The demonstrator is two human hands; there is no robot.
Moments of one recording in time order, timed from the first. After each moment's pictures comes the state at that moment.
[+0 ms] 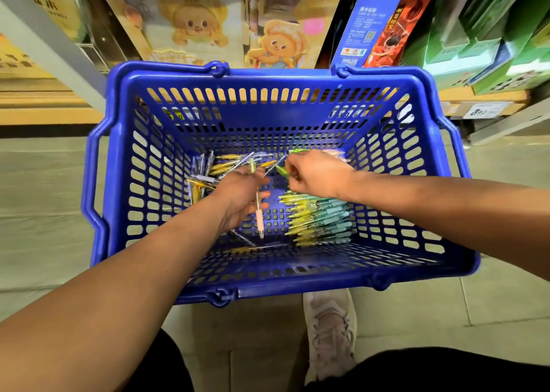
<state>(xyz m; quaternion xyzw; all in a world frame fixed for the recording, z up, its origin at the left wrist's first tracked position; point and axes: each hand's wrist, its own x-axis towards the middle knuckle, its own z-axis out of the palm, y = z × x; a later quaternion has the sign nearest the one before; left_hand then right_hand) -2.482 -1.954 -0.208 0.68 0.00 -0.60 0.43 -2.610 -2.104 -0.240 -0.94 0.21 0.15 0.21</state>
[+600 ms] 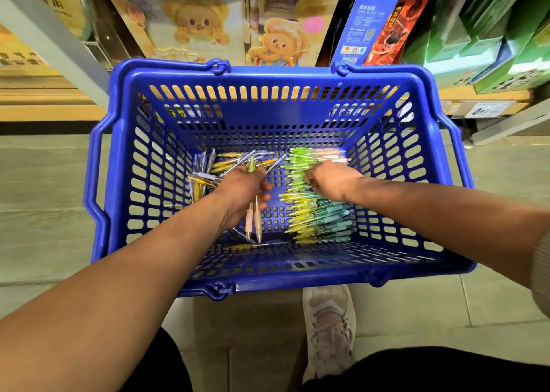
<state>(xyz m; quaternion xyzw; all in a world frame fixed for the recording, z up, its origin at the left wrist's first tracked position) -2.480 -1.953 -0.213 0.69 -0.01 -0.59 0.42 -2.638 -2.119 -0.274 -0.91 0.25 0.30 0.15</state>
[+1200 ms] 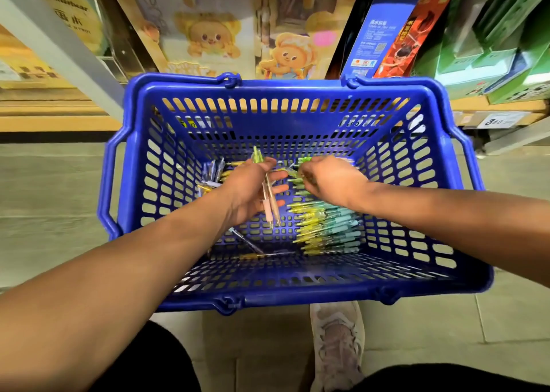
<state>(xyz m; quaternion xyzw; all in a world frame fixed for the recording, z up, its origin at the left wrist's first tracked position) -2.467 -1.968 -0.198 0.62 0.04 -0.62 0.48 -2.612 -2.105 -0.234 -0.94 0.25 0.15 0.17</state>
